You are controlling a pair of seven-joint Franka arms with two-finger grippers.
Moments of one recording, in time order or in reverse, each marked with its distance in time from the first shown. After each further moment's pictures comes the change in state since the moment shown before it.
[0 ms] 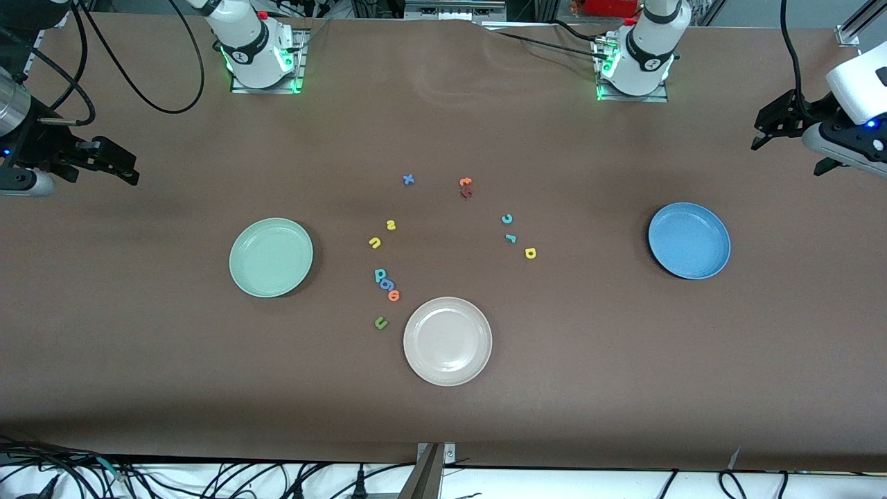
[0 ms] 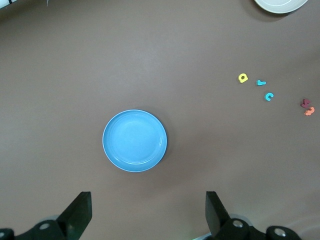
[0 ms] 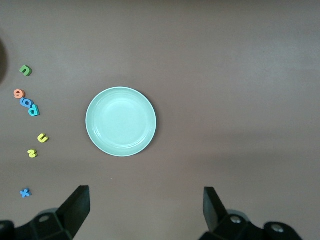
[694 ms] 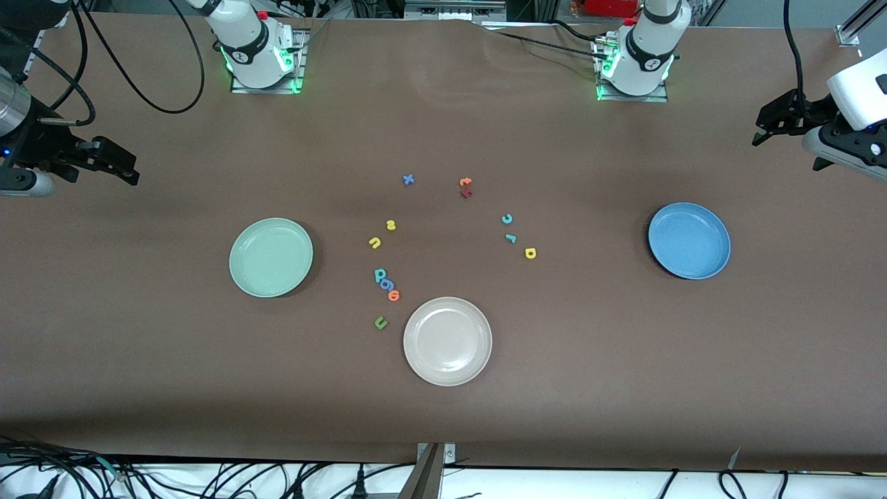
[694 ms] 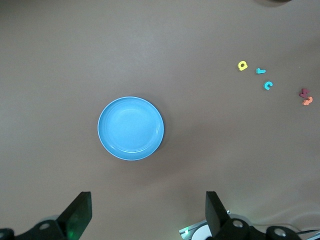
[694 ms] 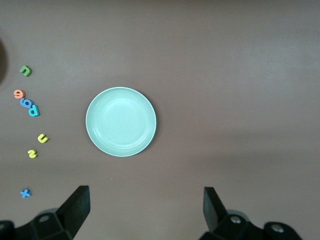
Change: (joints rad) left arm 0.003 0.010 0.007 0.002 0.000 -0.050 0.000; right arm 0.000 0.000 0.000 0.000 0.000 0.000 0.002
